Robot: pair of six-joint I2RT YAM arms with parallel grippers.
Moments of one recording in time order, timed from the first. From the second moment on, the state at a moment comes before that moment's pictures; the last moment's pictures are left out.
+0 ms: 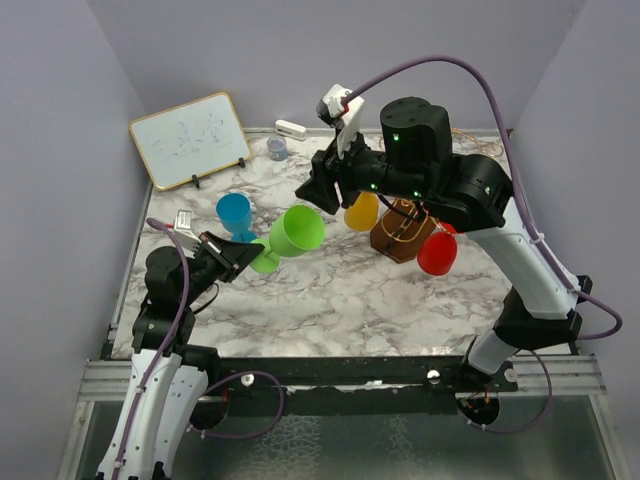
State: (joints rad) left arm -0.12 0.47 0.56 -0.28 0.48 -1.10; right arm 1.01 1.66 2.34 -0.94 -0.06 0.02
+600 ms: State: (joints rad) left arm -0.12 0.45 0.56 -0.25 0.48 -1.12; right arm 1.01 1.61 2.10 -1.02 -0.09 0.04
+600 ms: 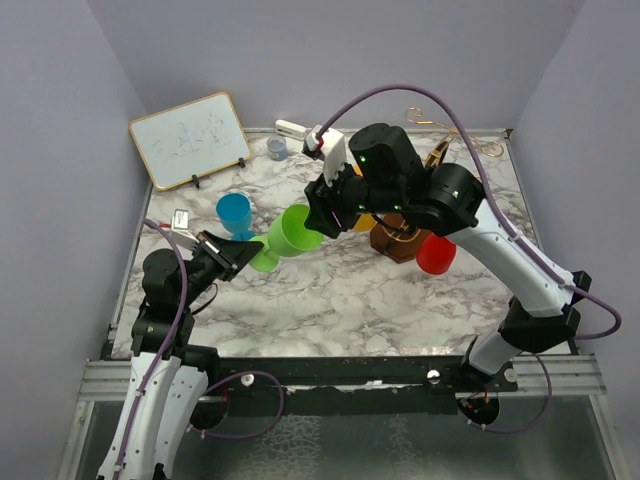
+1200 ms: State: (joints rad) left arm -0.12 0.47 0.69 -0.55 0.27 -1.01; right arm 1.01 1.66 2.09 -0.99 -0.05 0.05
